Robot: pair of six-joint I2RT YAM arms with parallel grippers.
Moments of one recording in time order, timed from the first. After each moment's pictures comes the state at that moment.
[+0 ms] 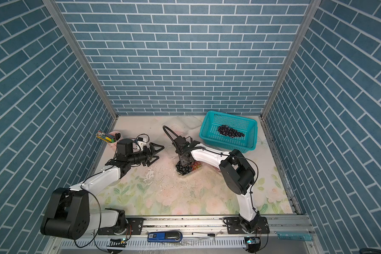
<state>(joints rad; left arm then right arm) -0.15 1.30 0.62 0.11 0.75 -0.99 0.89 1.99 1.47 -0.70 0.25 0.39</state>
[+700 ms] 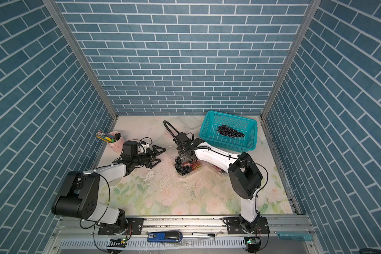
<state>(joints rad) -0.16 1.51 0.62 0.24 0.72 -1.03 0.89 1.87 1.48 -0.73 0.26 0.36</state>
